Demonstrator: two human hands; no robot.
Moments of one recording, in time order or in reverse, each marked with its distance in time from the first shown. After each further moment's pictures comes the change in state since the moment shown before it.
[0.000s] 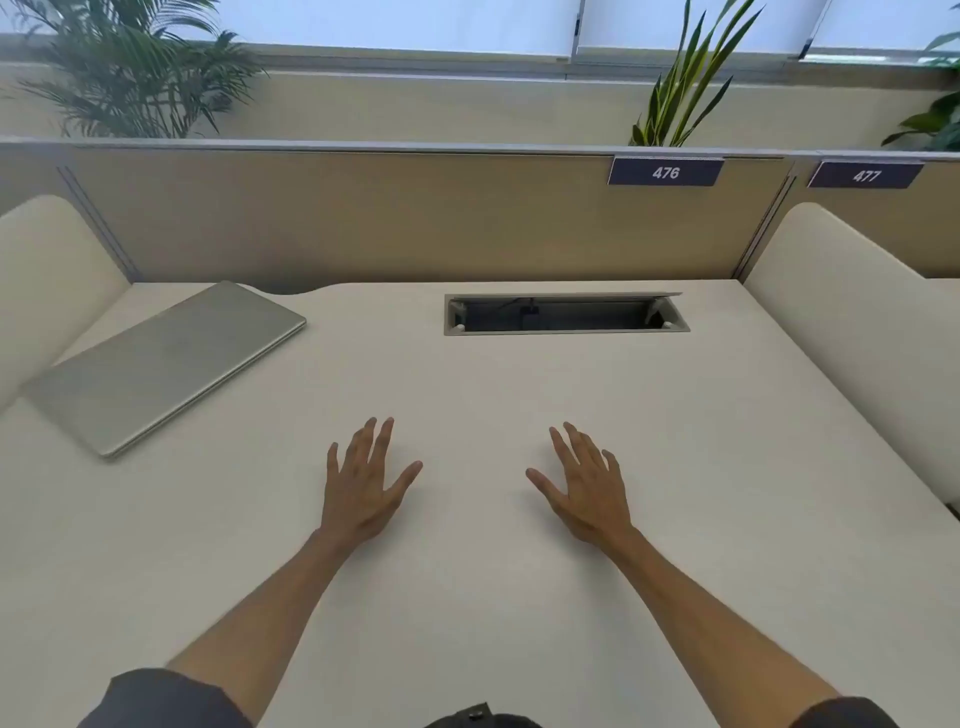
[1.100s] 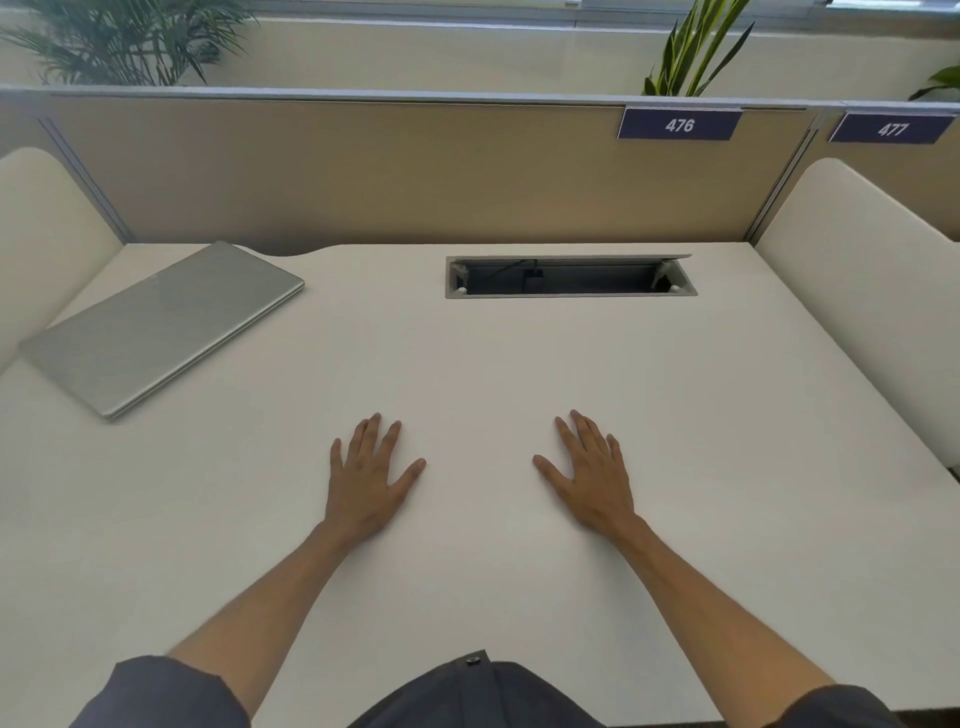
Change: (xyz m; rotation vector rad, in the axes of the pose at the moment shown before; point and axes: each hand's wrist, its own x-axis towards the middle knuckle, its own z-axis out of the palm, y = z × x) left_hand -0.034 -0.006 0.023 0.022 -0.063 -0.017; right_hand -0.023 0.014 0.023 0.044 -0.035 0.030
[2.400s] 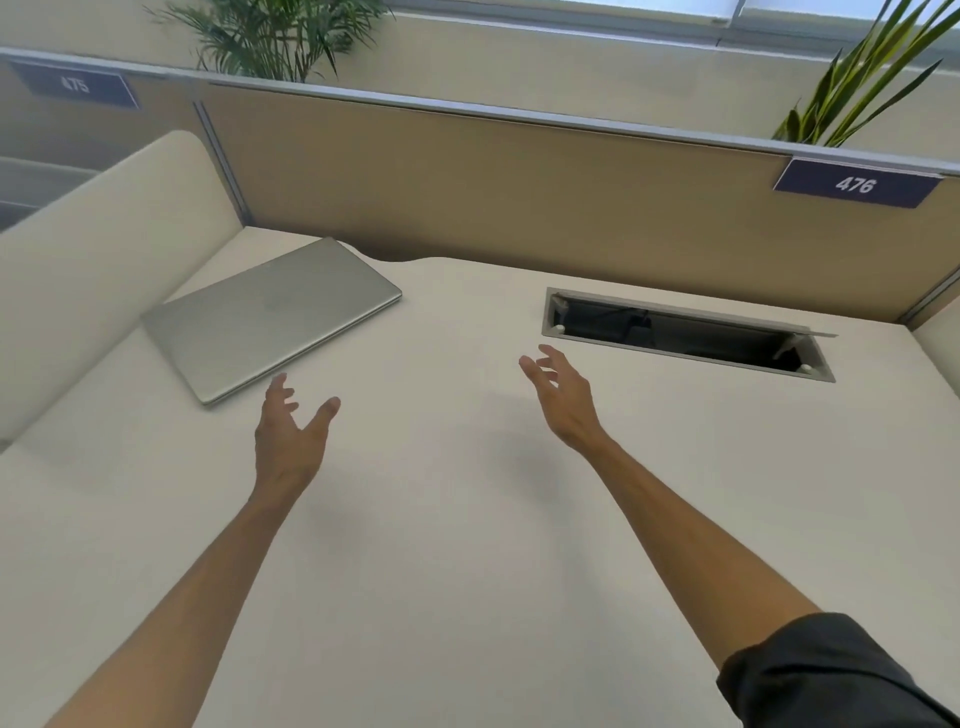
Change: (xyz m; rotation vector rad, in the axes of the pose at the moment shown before) left_hand 0.036 -0.105 -0.126 -0.732 0.517 -0.590; right_hand 0.172 -0.175 -0.026 0.788 -0.121 -0.014
